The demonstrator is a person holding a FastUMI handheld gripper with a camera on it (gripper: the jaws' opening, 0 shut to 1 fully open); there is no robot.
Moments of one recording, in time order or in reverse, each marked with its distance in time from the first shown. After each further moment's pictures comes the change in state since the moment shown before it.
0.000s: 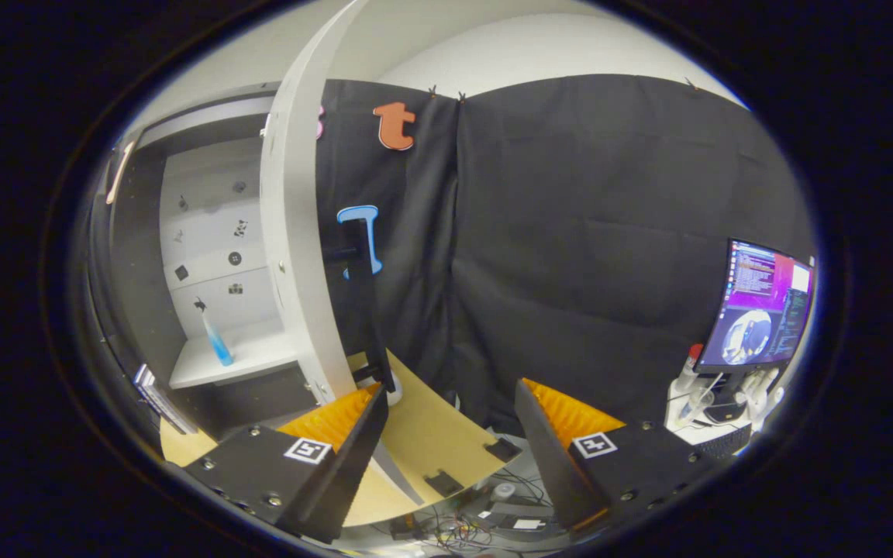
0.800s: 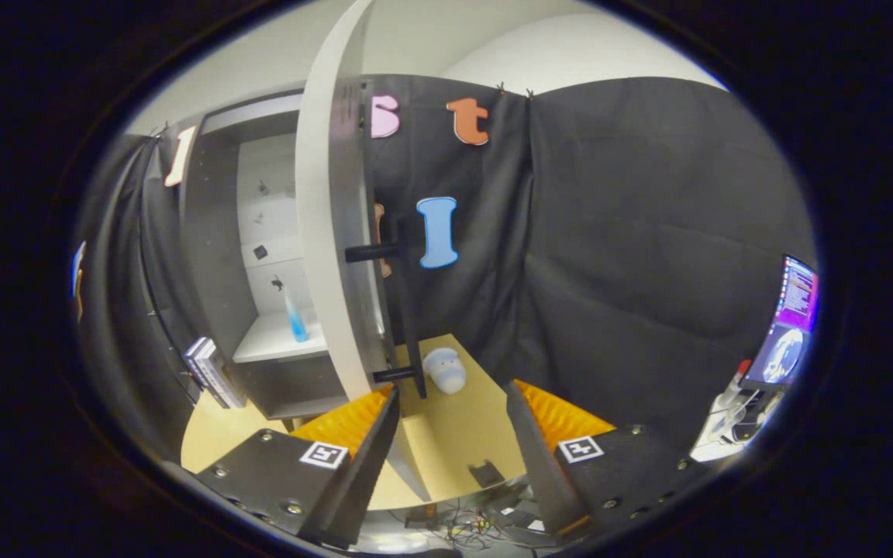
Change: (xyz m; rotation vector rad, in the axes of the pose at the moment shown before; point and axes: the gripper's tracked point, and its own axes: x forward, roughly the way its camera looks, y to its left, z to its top) arm -0.028 0.070 -0.013 -0.082 0.037 0.278
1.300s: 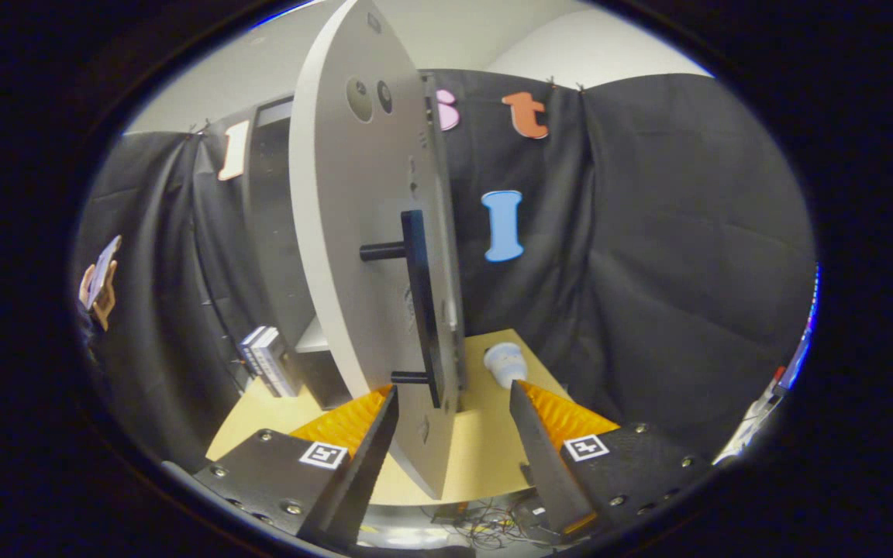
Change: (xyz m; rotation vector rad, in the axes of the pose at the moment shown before) arm -0.001 0.083 -0.006 -0.015 0.032 0.280
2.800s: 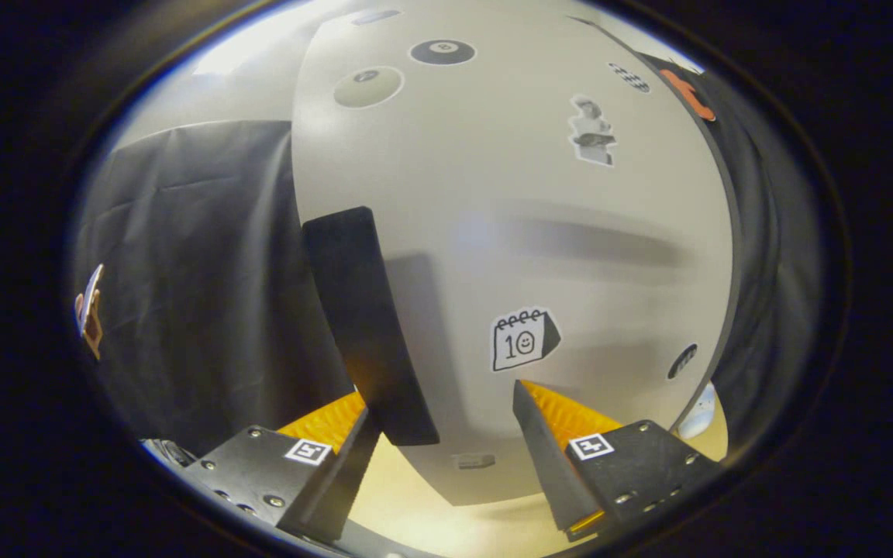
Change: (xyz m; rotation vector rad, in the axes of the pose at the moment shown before) arm 0.162 0.202 0.027 -0.046 0.000 0.528
